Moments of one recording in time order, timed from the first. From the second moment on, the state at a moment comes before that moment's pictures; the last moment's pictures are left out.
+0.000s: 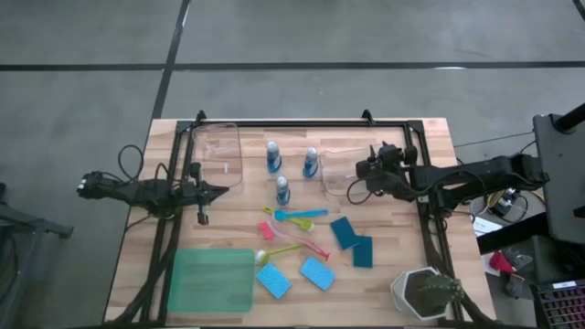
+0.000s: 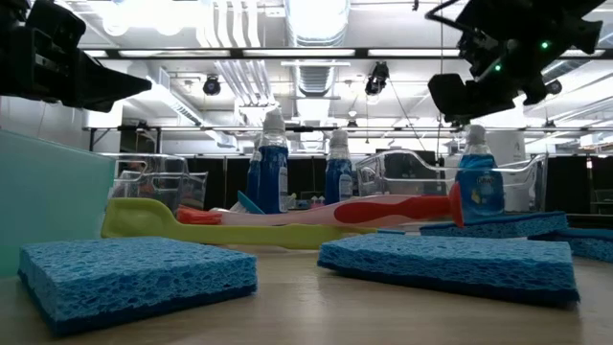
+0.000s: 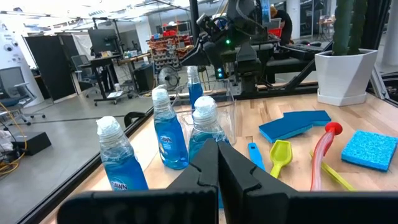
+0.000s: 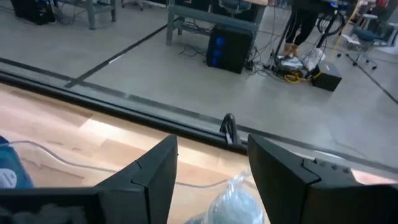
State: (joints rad) left arm -0.24 0.04 0.05 -0.07 -0.44 0.15; right arm -0.01 1.07 0.60 -0.46 1.21 0.77
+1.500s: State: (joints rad) left arm -0.24 0.04 0.05 -0.07 -0.44 0.15; right arm -0.07 1.40 0.71 0.30 0.47 0.11
